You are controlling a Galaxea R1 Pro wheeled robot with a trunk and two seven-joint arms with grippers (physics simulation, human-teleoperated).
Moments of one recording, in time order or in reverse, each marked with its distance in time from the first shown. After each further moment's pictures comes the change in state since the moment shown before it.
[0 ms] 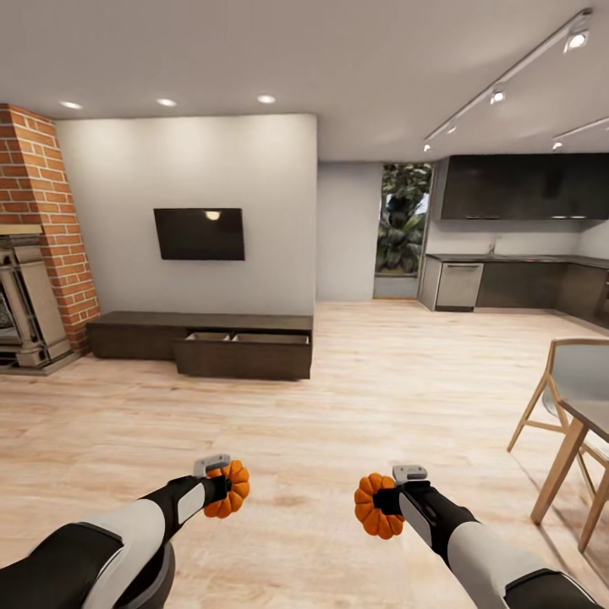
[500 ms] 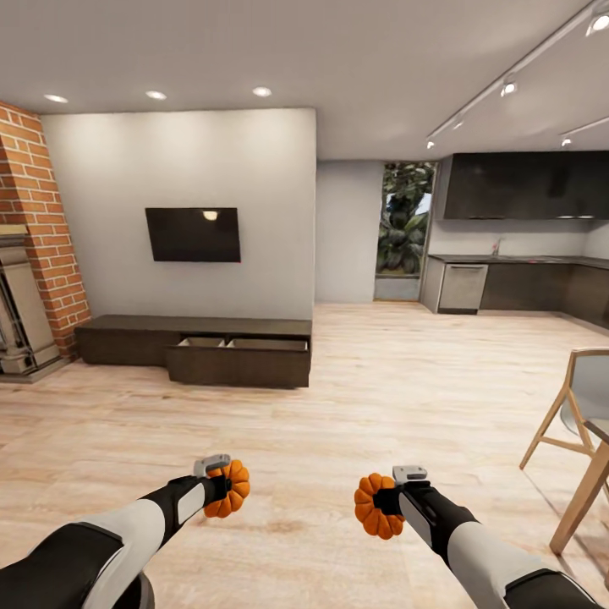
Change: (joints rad) left arm 0.000 0.000 0.000 -0.001 0.000 0.000 -0.001; right arm 0.000 0.000 0.000 0.000 0.000 0.000 0.000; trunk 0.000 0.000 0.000
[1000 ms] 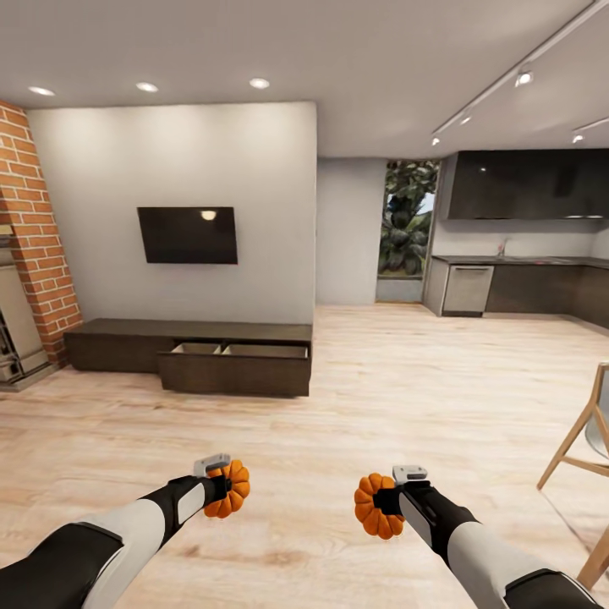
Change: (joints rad) left arm 0.000 0.000 0.000 0.000 0.000 0.000 0.000; right arm 0.000 0.000 0.000 -0.001 0.000 0.000 0.000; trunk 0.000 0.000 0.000
